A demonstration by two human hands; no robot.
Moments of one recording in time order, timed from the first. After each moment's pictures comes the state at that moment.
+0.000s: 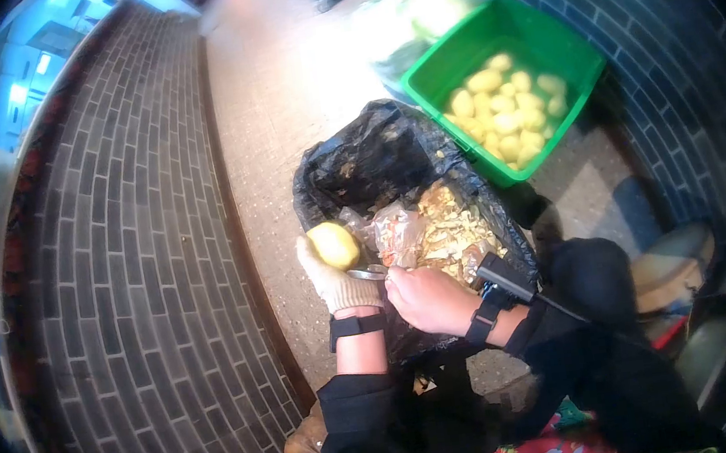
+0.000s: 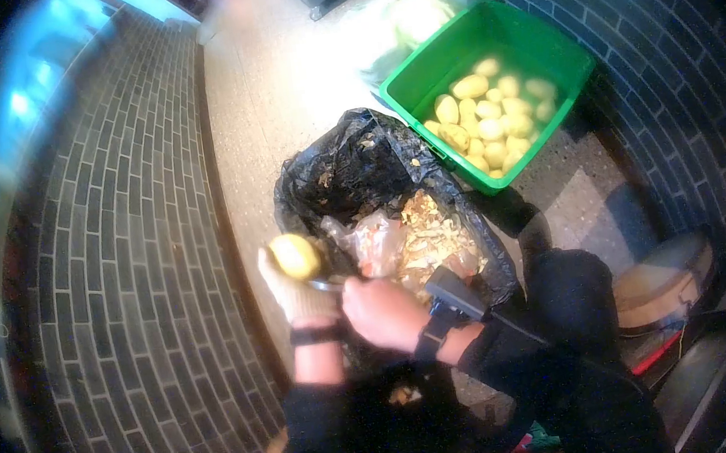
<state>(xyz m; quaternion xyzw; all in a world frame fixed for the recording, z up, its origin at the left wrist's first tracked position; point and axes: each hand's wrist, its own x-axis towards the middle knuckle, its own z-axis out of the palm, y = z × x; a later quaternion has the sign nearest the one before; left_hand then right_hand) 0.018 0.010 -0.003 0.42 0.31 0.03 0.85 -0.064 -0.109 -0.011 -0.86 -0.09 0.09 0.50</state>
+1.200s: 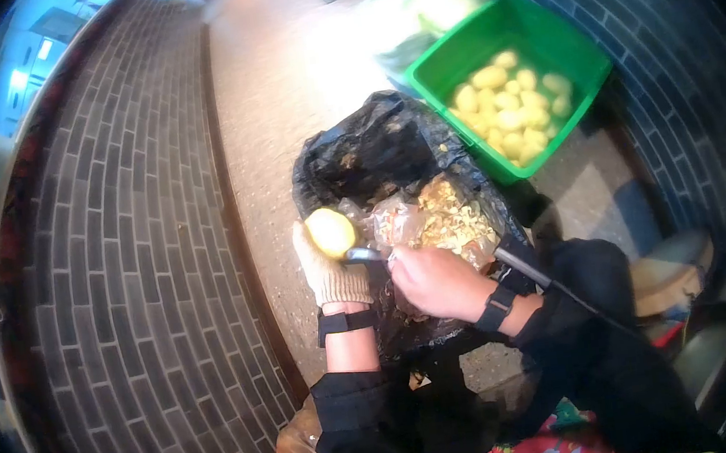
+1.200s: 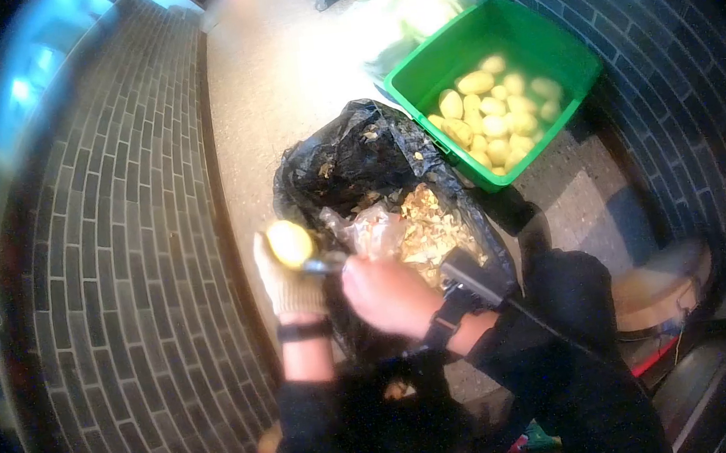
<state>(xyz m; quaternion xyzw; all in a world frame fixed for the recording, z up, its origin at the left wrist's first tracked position) 0.024 0.027 -0.008 0.42 0.26 -0.01 0.87 -0.052 -0.125 0.005 -0.86 -0.08 0.08 0.50</state>
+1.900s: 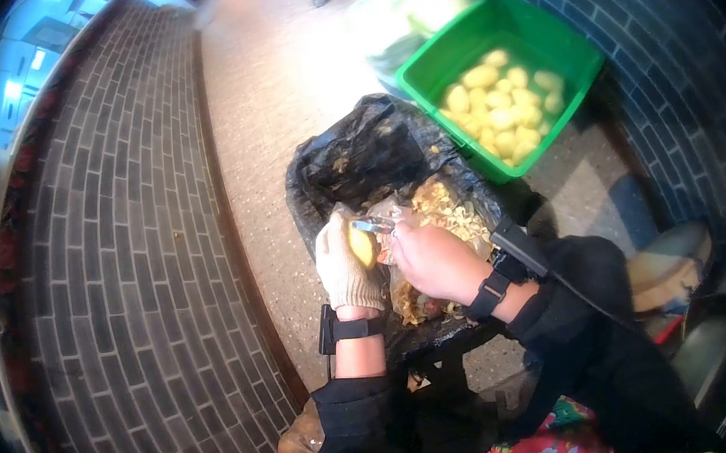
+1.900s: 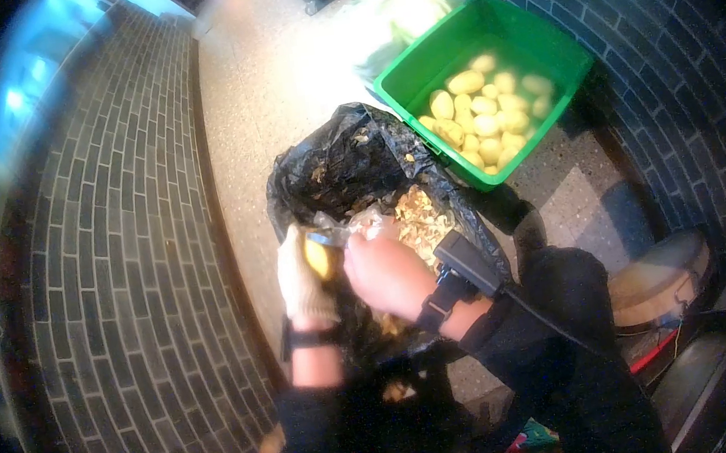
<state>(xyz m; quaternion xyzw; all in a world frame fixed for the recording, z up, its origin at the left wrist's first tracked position) 0.013 -0.002 -0.014 0.58 0.21 0.01 0.78 -0.034 -0.137 -0.001 -0.89 -0.05 0.05 0.46</state>
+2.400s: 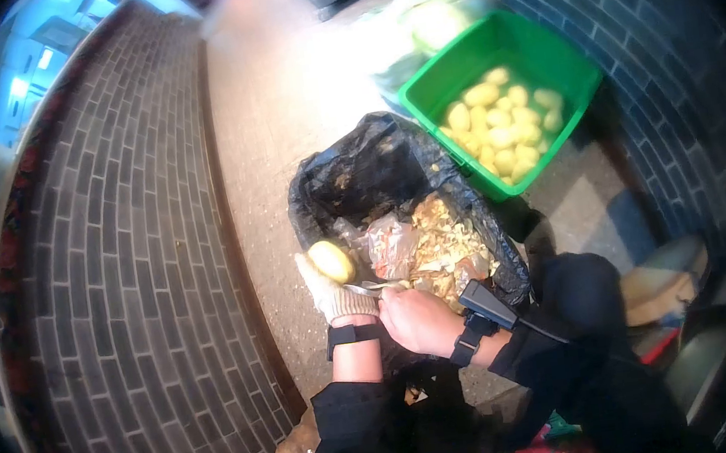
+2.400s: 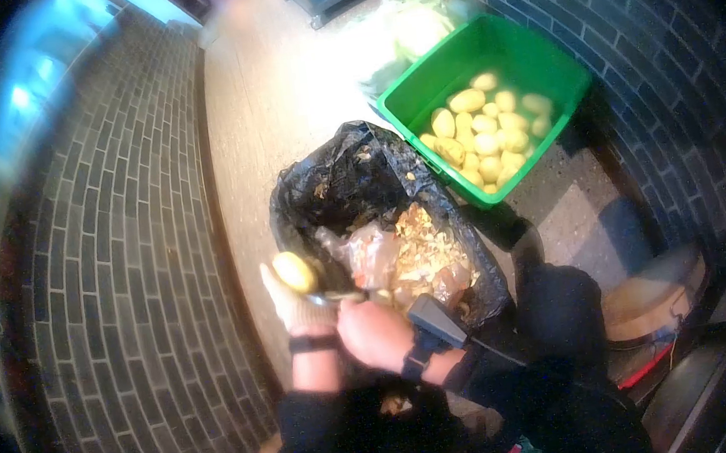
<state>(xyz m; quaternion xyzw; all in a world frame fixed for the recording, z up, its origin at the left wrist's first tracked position) 0.012 0.012 -0.012 0.37 0.29 -0.03 0.88 -0.070 -0.100 -0.015 -0.87 -0.10 0.08 0.48</state>
